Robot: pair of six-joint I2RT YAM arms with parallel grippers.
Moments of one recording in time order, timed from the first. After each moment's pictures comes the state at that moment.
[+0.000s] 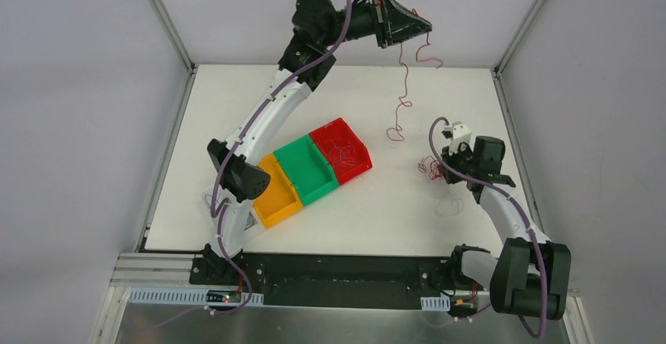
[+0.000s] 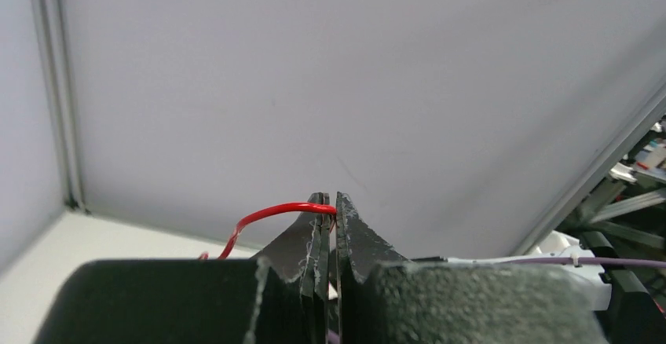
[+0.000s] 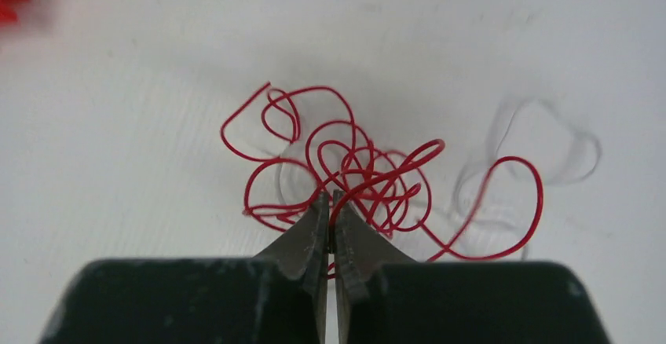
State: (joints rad) left arm -0.68 2.14 2.50 0.09 0.76 -0.69; right arm -0.06 1.11 0.58 -0.16 -0.38 -0.32
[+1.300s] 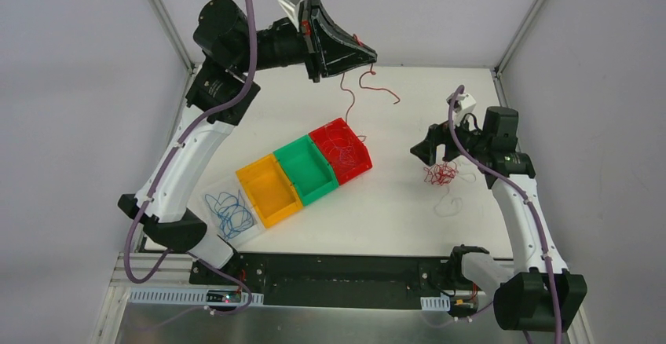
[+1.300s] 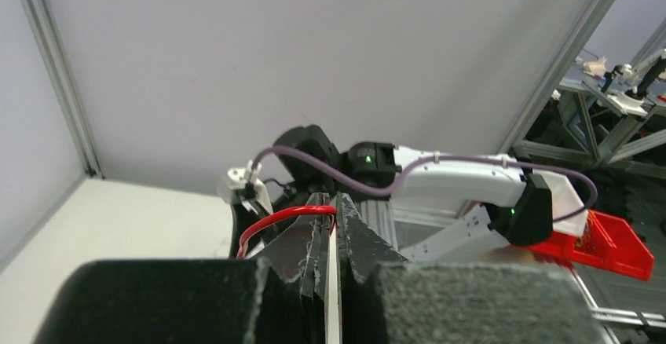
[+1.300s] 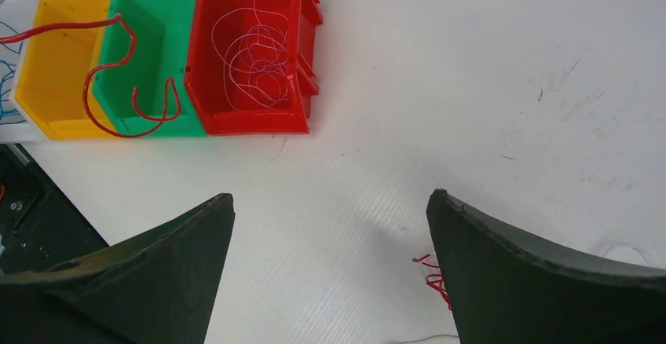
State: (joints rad) left arm -0.65 1.55 2.10 -0.11 0.82 -0.52; right arm 0.00 1.03 0.93 -0.52 -0.70 -0.15
